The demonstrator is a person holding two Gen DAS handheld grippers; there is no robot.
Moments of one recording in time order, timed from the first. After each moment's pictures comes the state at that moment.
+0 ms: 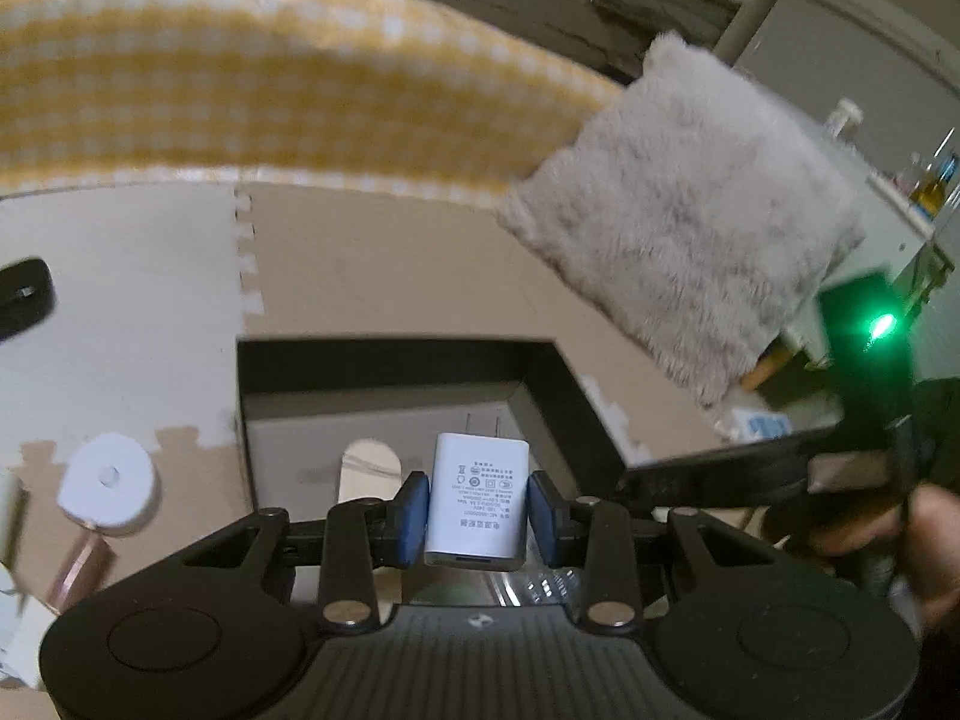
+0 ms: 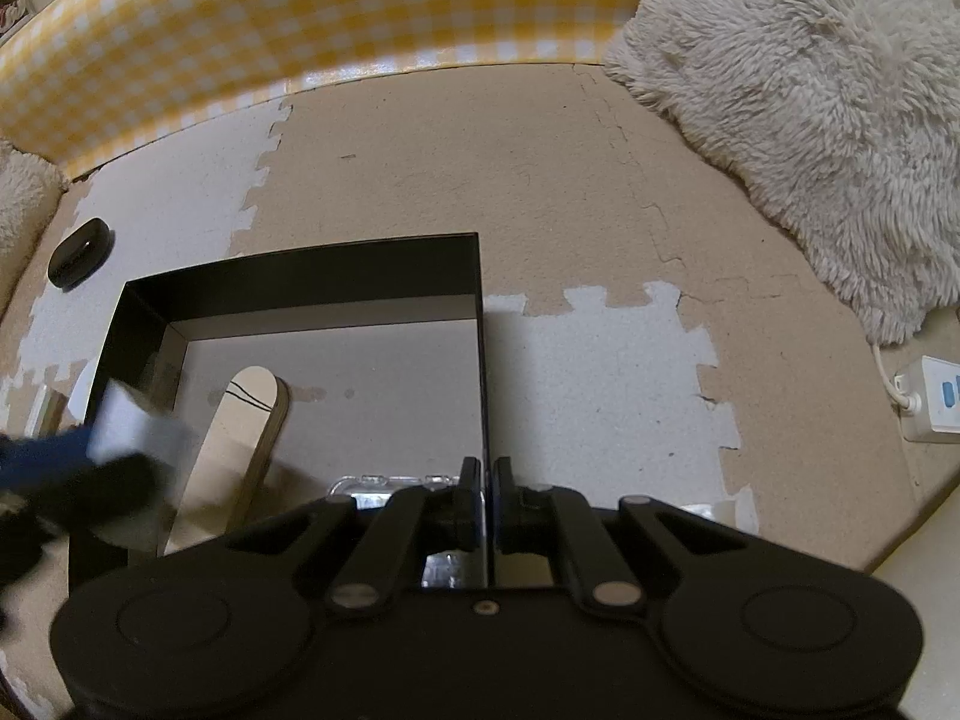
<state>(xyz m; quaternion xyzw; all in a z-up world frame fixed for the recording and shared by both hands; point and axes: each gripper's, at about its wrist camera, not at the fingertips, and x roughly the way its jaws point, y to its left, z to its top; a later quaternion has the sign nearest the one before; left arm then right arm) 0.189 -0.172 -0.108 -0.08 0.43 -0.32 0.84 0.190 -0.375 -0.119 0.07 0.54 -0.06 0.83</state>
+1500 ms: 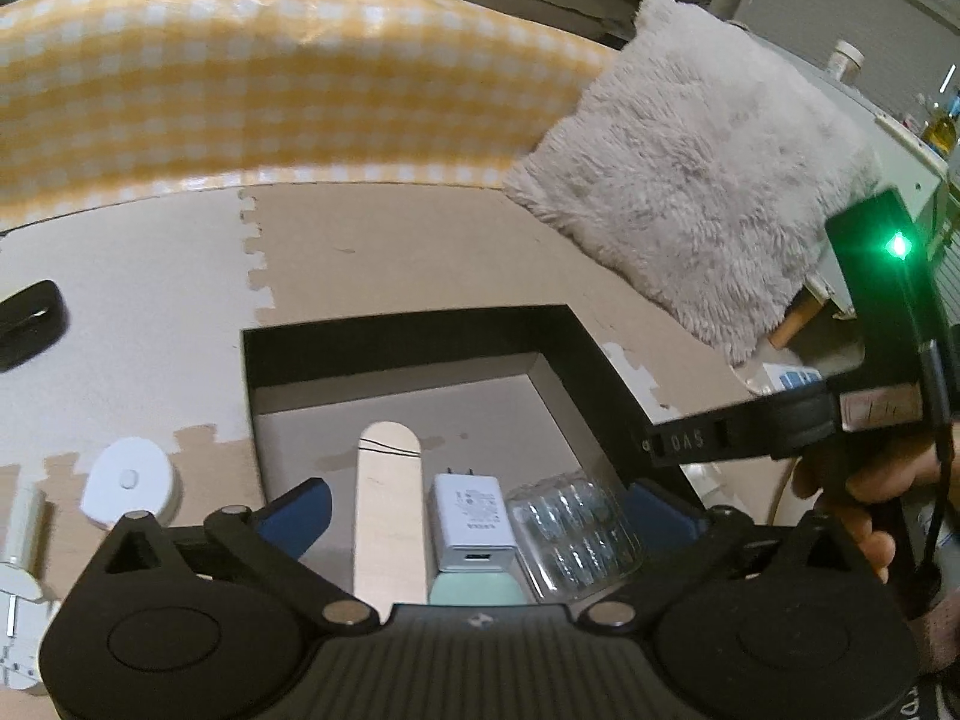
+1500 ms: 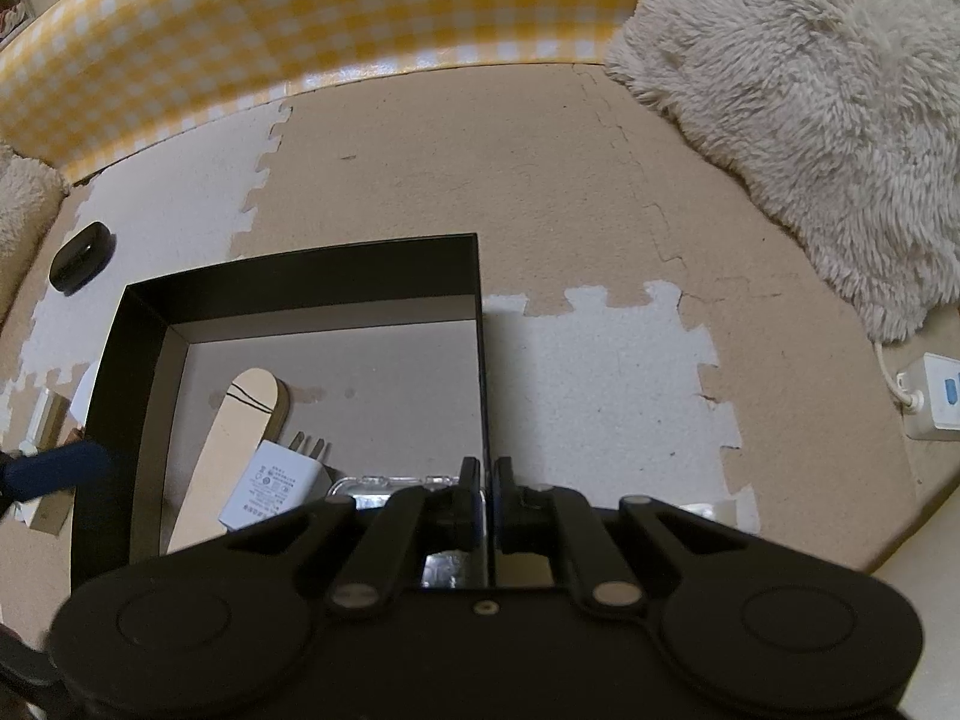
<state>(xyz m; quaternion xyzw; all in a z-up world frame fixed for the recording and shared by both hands) 0.183 -0.177 -0.106 -0.02 0.43 -0.30 0.85 0.191 -0.374 -0.119 0.08 0.54 -0.06 0.83</state>
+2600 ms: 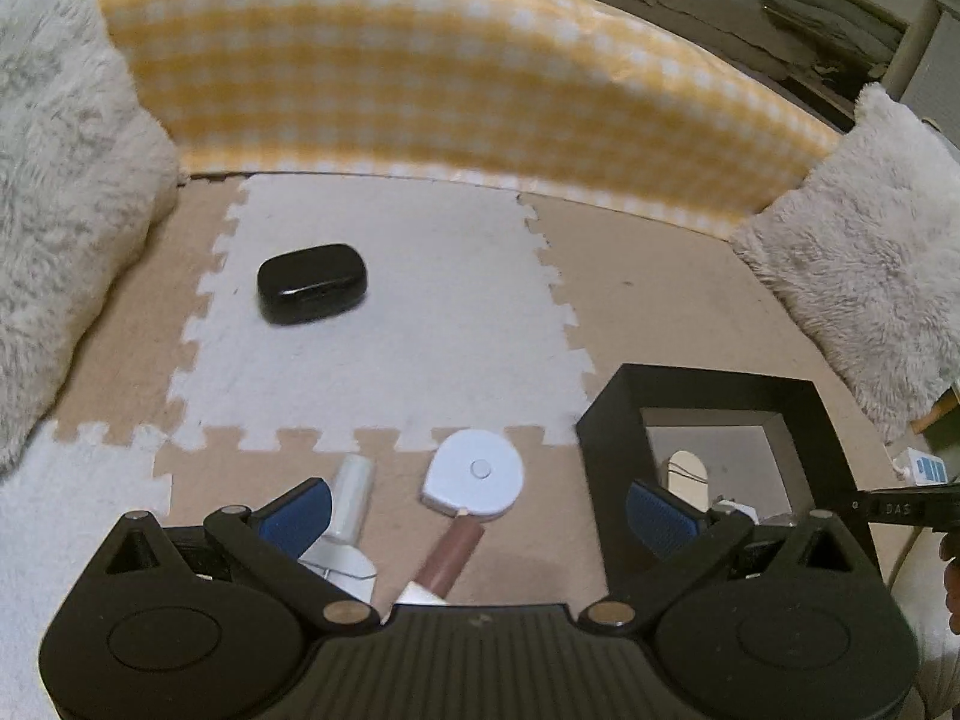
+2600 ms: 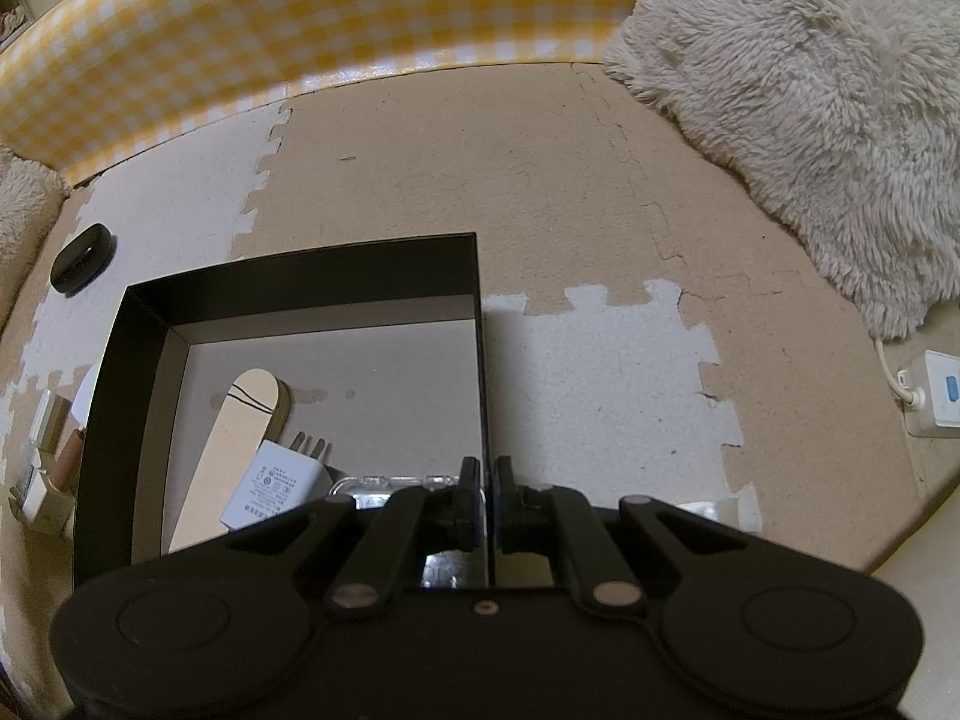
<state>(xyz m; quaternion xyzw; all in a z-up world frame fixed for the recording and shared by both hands) 0.221 -0.040 -0.094 -0.05 0.47 -0.15 0.87 0.191 -0.376 -0.118 0.08 0.54 -0.06 0.83</state>
